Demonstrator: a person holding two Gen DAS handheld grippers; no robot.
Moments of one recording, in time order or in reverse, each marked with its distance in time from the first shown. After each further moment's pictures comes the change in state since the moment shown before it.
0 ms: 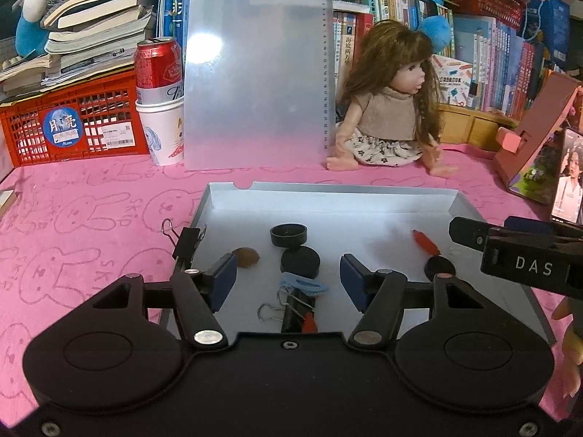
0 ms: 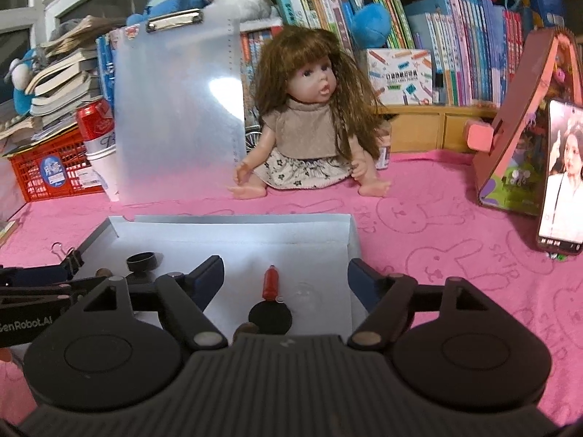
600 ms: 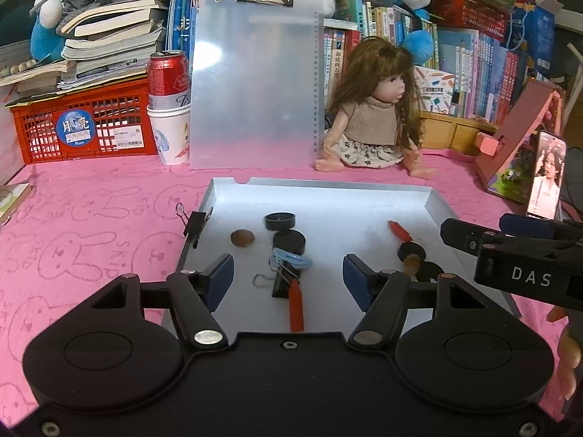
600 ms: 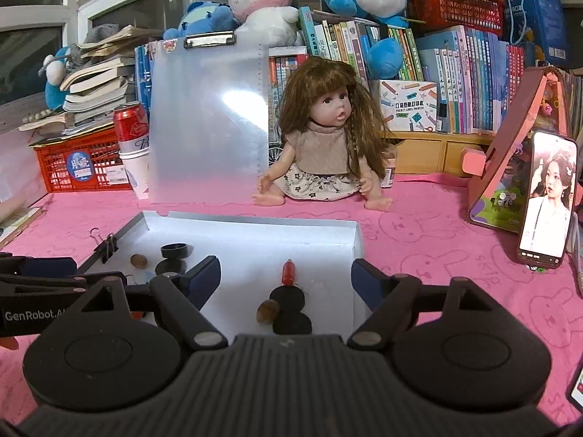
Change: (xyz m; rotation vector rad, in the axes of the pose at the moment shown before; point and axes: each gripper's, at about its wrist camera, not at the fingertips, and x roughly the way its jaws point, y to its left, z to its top) left arm -0.053 -0.004 -0.021 -0.007 -0.034 -0.015; right arm -0.052 0.009 -0.012 -0.049 -0.049 0.027
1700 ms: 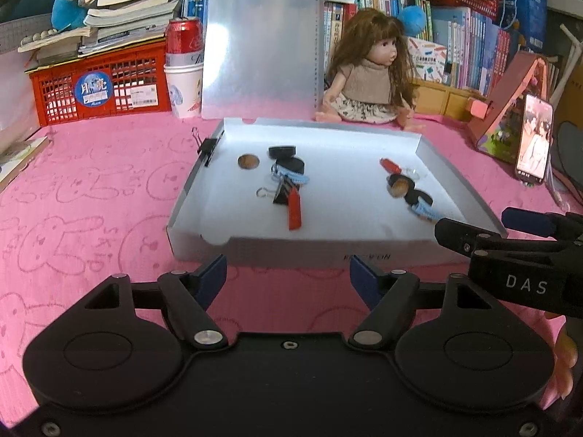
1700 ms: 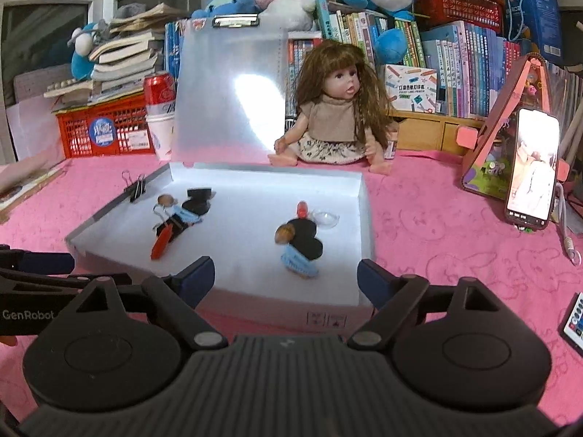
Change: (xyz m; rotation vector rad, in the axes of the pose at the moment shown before) left arm -0.037 -0.002 -0.072 -0.010 0.052 0.020; right arm -0.042 0.014 -0.057 -0.052 0.037 0.005
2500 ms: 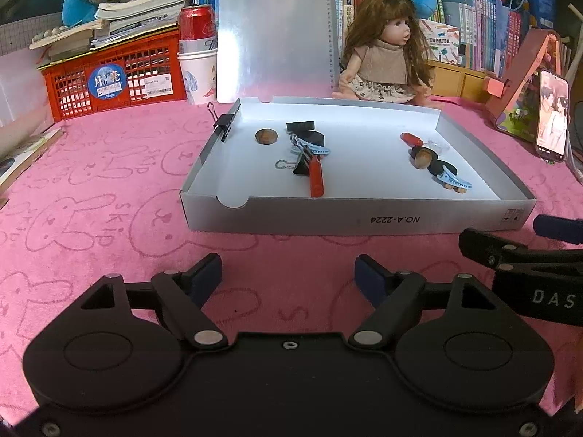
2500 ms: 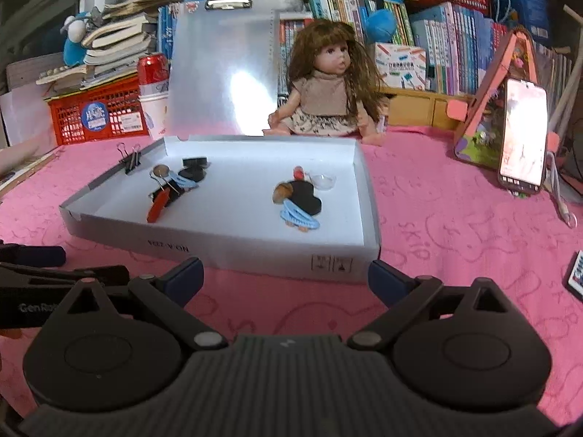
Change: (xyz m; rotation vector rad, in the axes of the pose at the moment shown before) left arm 0.013 0.003 -0.025 0.024 0.001 0.064; right arm 0.002 0.003 -0.031 0.037 0.032 -0.032
